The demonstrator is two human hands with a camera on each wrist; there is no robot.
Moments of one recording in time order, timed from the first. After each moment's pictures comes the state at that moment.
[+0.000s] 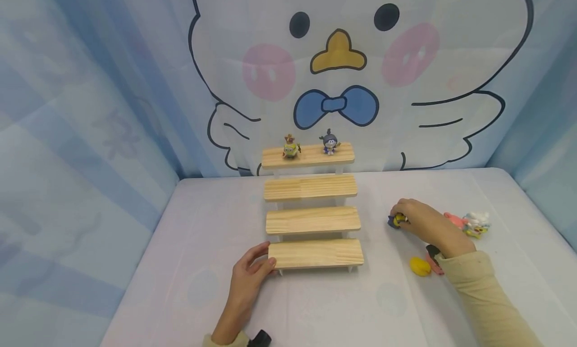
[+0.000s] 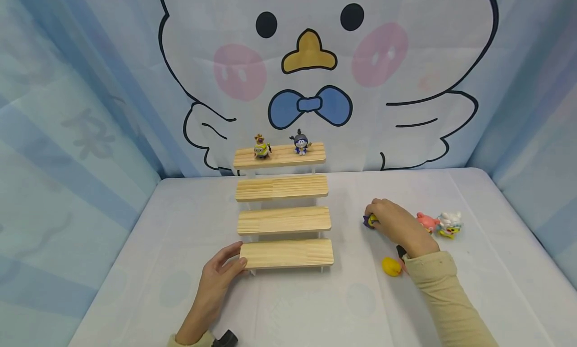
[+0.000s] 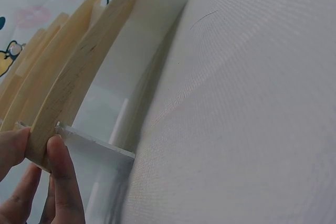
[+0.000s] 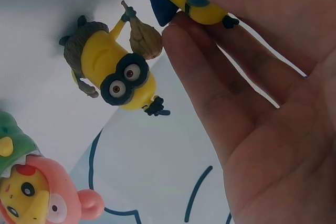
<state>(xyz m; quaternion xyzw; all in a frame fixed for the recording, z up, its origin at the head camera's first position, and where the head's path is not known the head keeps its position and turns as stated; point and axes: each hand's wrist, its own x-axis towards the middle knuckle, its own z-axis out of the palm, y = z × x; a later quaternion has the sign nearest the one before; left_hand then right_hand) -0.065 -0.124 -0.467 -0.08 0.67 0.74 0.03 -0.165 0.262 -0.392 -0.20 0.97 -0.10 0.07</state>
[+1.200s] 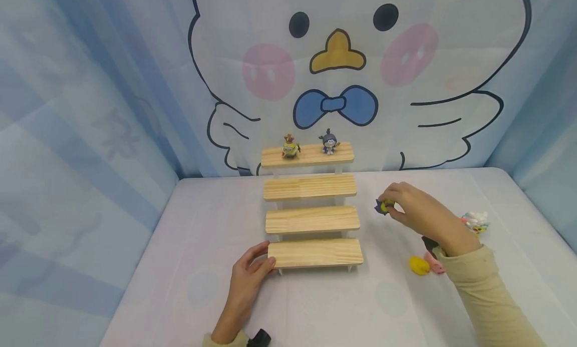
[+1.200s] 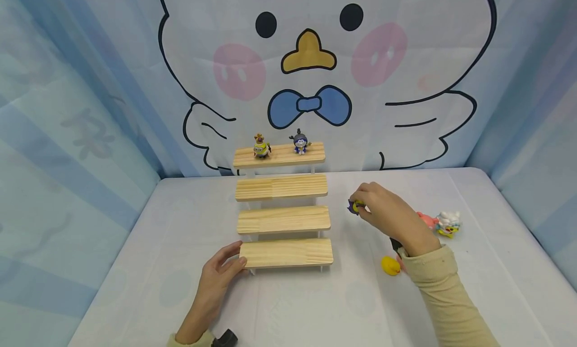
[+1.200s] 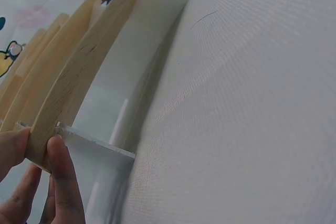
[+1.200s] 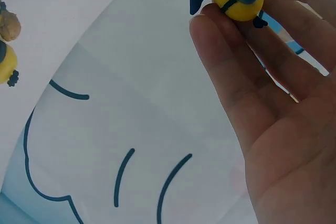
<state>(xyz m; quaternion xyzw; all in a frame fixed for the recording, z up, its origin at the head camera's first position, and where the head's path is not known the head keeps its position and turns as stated) -0.065 -0.123 -0.467 -0.09 0.67 0.74 0.03 -0.155 0.237 -0.346 -0.23 0.97 -0.12 0.00</state>
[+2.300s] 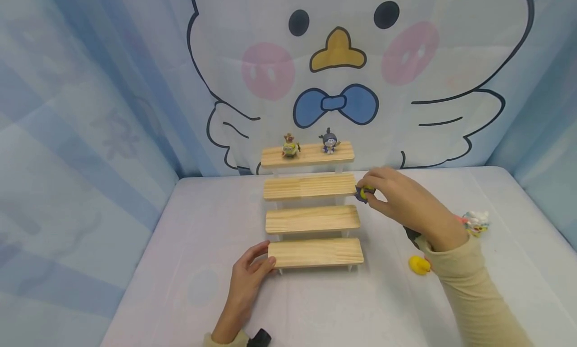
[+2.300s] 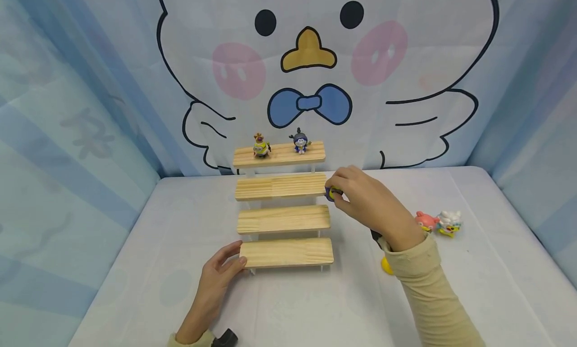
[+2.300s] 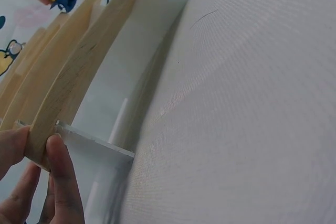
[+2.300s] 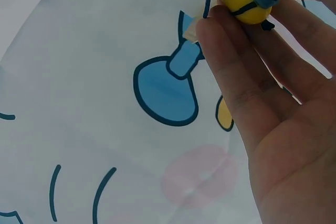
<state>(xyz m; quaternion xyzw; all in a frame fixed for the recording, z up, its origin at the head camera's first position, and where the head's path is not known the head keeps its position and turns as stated) -0.065 -0.124 -0.467 -0.09 0.66 0.74 0.03 -0.151 0.200 -0.308 -0.32 0.93 -0.14 -0.10</state>
